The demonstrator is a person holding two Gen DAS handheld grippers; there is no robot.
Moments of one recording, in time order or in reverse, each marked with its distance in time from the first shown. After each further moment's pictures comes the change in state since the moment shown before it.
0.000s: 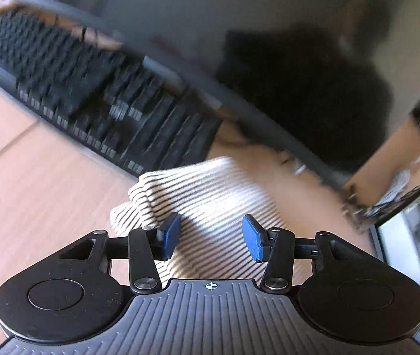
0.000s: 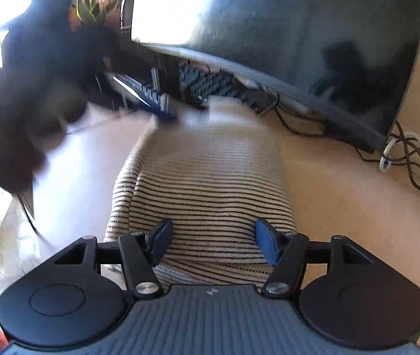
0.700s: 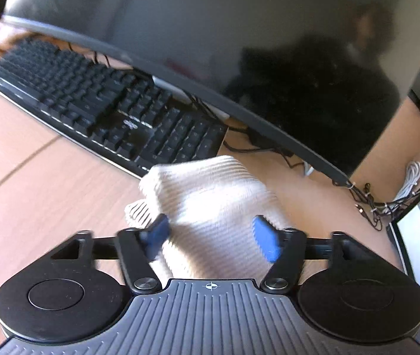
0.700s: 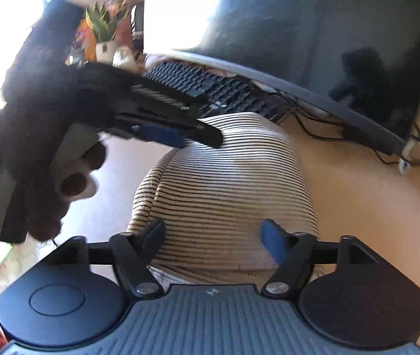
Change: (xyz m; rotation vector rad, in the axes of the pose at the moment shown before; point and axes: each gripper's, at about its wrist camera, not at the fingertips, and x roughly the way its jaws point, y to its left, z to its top) left arm -0.034 -0.028 -0.028 0.075 -0.112 0.113; right arm -0.009 0.000 -0.005 0.037 -0.003 0.072
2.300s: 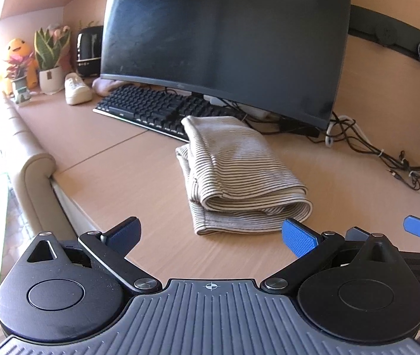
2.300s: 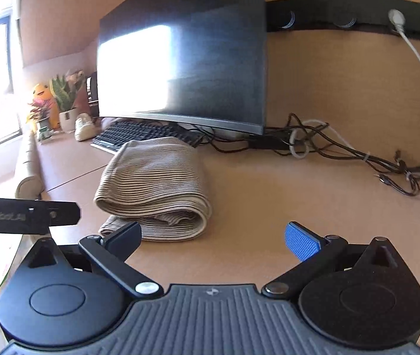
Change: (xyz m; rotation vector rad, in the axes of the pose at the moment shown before) left arm -0.117 -0.148 -0.154 0.082 -0.186 0.449; right arm -0.129 -0.059 -0.113 0.157 -0.259 -0.156
